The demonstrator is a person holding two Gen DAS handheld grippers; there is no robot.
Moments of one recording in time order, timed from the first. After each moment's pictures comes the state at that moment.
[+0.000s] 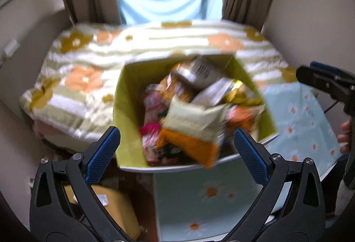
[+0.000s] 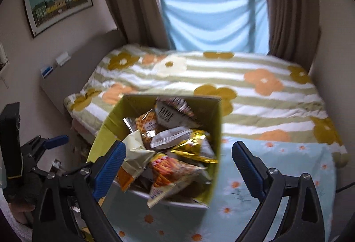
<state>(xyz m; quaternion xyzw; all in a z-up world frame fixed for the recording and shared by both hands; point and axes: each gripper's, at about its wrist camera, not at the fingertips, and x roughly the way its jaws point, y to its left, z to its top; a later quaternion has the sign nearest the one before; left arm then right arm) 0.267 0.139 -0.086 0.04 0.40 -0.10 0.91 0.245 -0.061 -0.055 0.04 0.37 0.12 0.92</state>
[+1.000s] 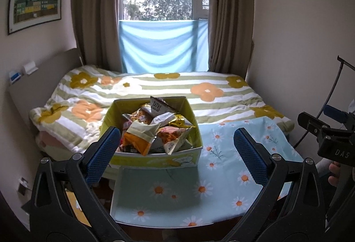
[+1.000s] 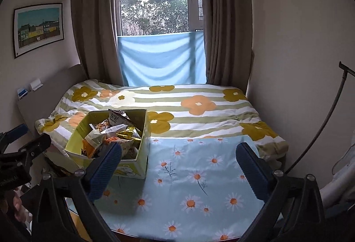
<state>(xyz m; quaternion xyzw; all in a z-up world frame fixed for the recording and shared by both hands) 0.081 0.047 -0.011 0.01 0.25 -0.09 0.96 0.041 -0.158 -0.011 0.03 0.26 -0.03 0.96</state>
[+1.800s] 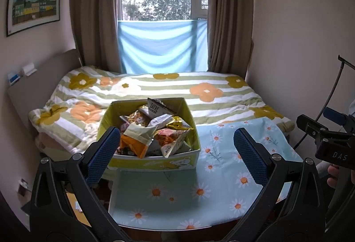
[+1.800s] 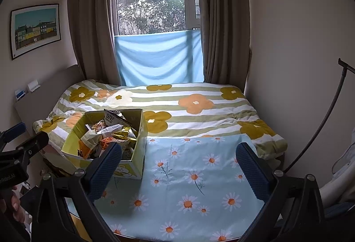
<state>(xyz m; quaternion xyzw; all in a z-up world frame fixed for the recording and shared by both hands) 0.085 0.037 -0.011 0.02 0.25 -0.09 0.96 0.042 -0.164 -0.013 0.03 0.26 -0.04 0.96</state>
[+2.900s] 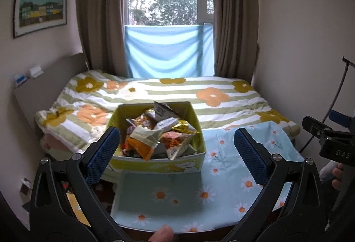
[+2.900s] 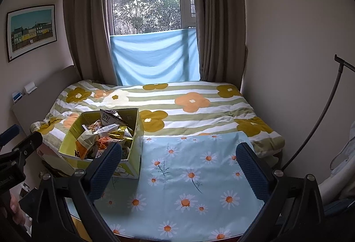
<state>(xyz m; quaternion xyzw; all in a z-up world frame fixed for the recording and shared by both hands) 0.077 0.040 -0.012 0.02 0.23 -0.06 0.97 0.042 -0.164 -0.018 0.04 0.26 -0.05 0.96</state>
